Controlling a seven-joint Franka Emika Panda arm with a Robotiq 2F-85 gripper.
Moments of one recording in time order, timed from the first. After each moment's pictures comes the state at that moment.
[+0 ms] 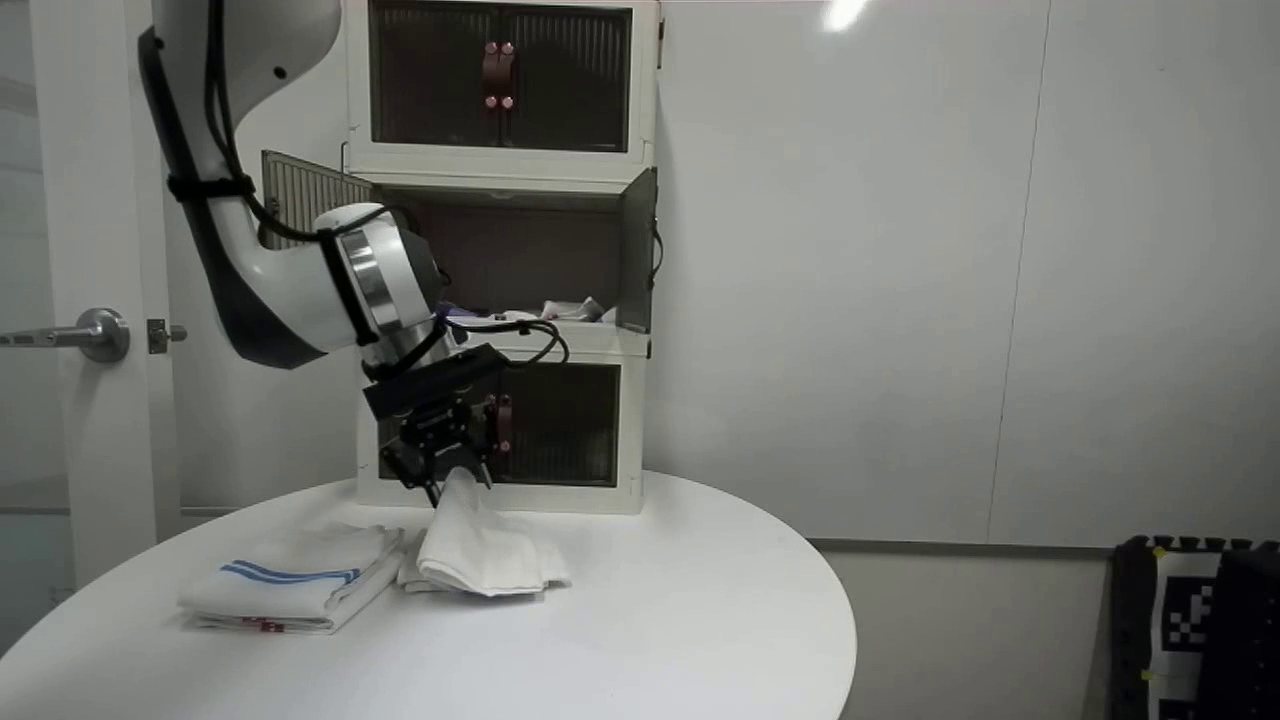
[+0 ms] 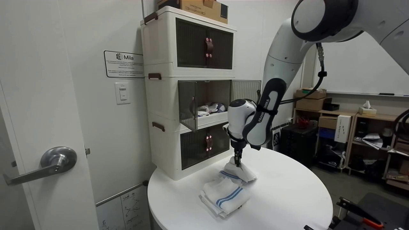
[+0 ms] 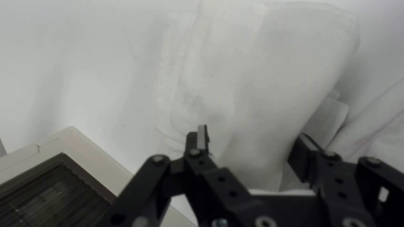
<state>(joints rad) 0.06 0.67 -0.15 -2.02 -0.74 2.88 -0.07</state>
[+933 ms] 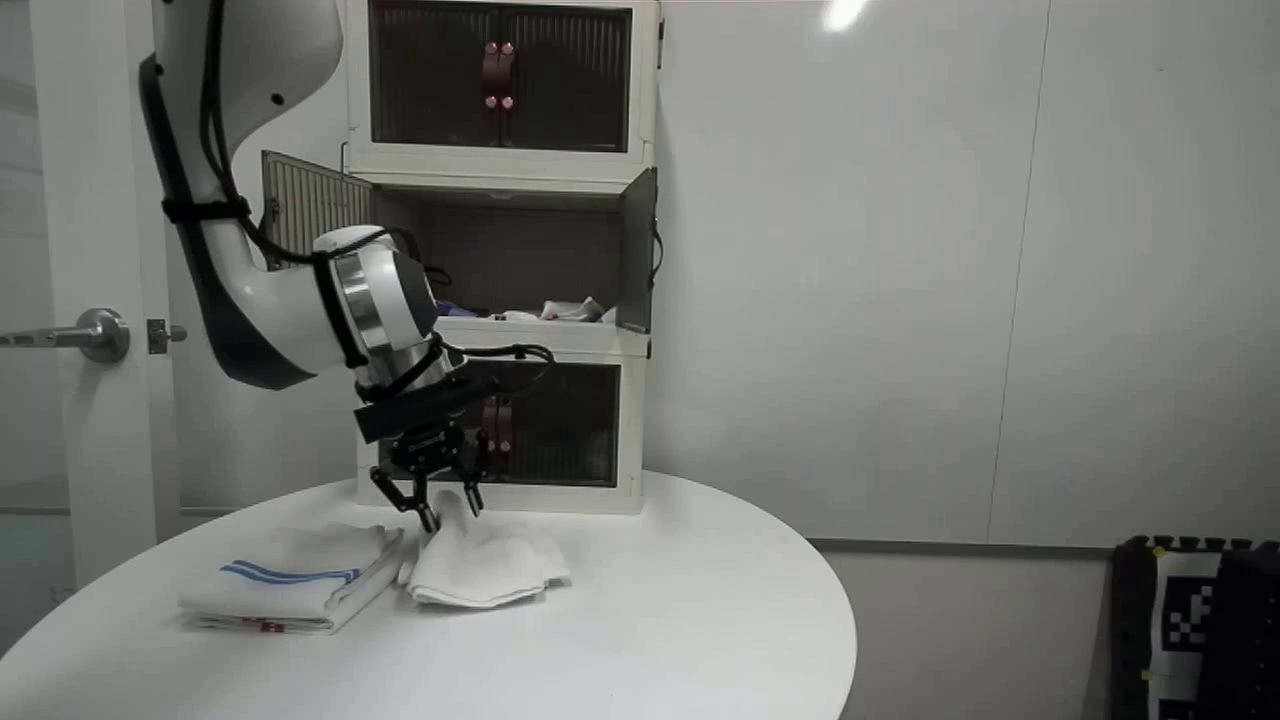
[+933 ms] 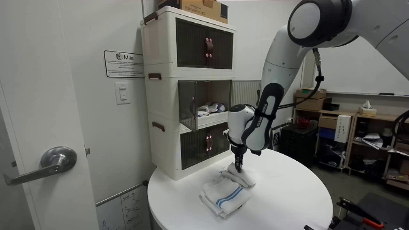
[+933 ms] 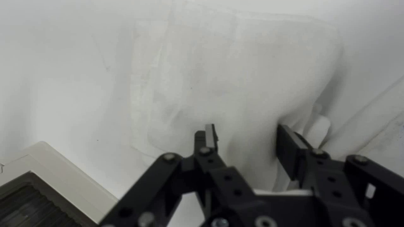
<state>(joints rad) 0.05 0.71 -0.14 -2.02 -0.69 2.88 -0.09</state>
